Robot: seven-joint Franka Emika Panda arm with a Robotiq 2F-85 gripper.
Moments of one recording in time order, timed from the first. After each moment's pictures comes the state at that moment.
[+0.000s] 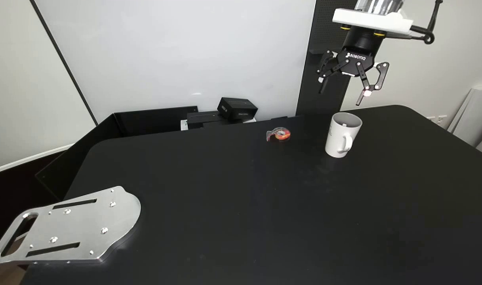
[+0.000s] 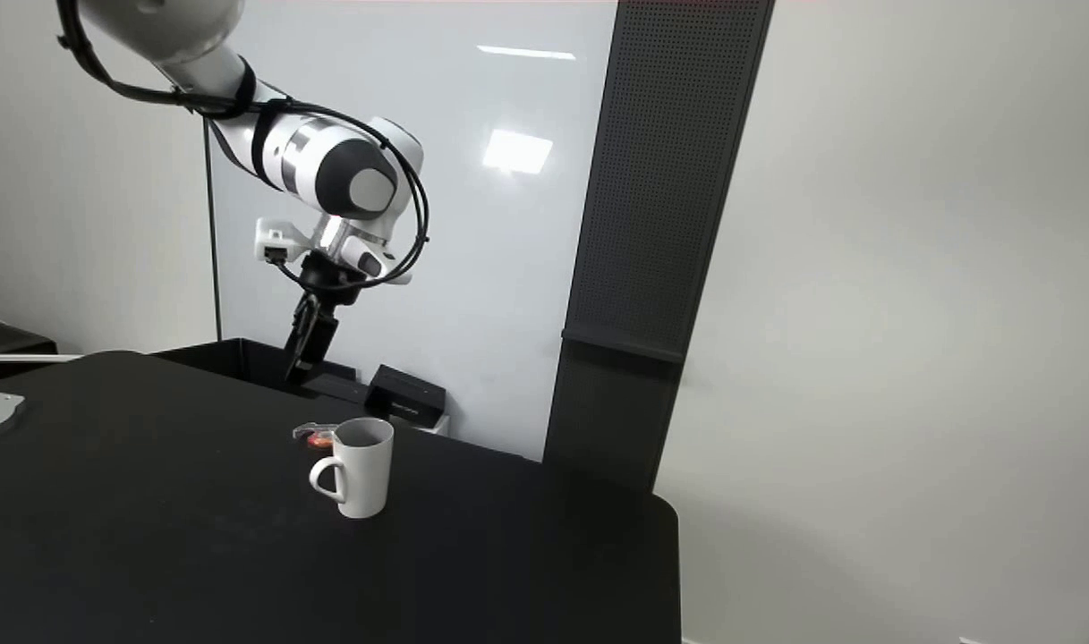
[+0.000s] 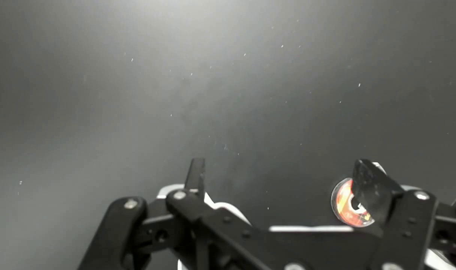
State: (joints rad) arm 0.05 0.73 -0.01 -1.38 0.35 1.90 0.74
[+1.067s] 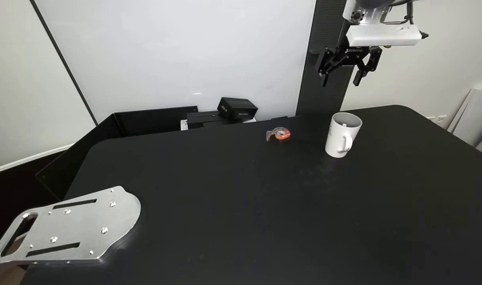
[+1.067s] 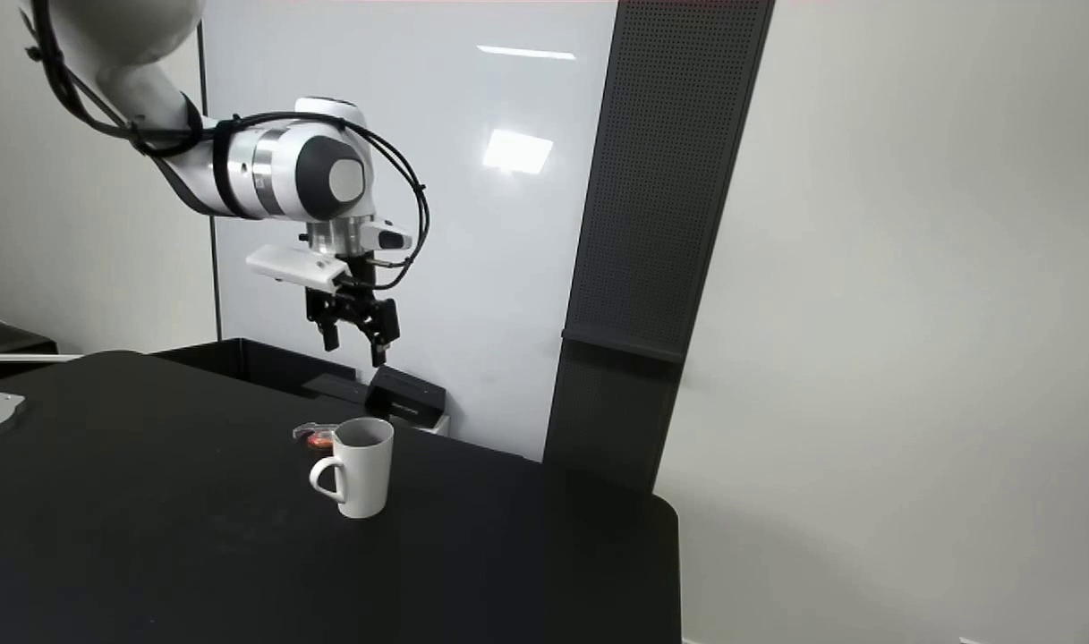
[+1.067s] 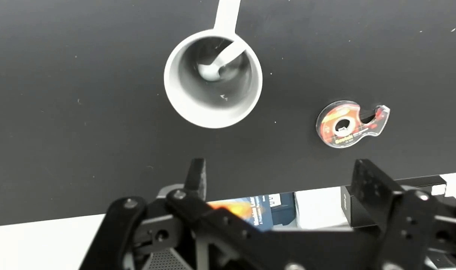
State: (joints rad) arm 0.12 0.70 -0.04 -1.48 -0.04 2.31 0.32
